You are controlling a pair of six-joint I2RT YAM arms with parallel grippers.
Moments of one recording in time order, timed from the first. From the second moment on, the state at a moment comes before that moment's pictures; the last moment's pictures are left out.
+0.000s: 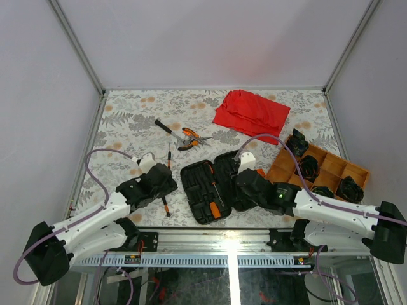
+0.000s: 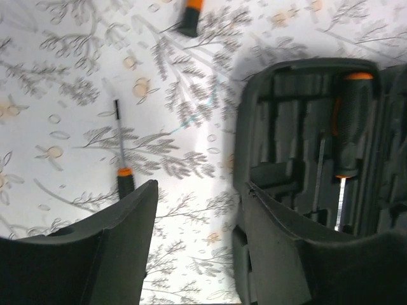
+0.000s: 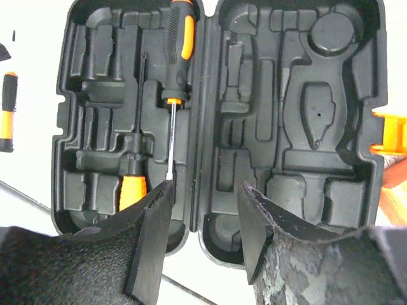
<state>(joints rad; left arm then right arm) -0.75 0.93 0.53 -0.53 -0.37 -1.07 1.10 1.05 0.66 -0.35 0.40 0.56</state>
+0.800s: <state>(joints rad) -0.79 1.03 0.45 -0.62 -0.29 -1.16 1.10 1.00 0.56 -0.34 0.40 0.61</state>
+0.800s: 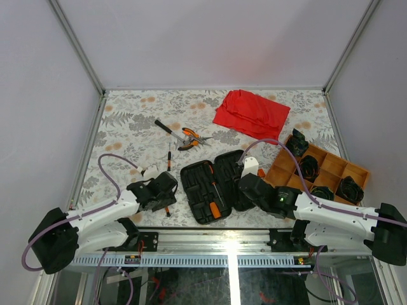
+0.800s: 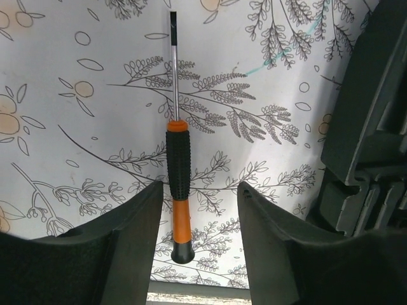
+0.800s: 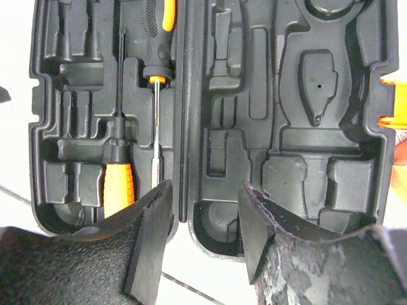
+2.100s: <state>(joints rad) -0.98 0.92 0.64 -0.57 -0.30 -0.89 1.10 0.85 0.56 -0.18 0.42 0.68</state>
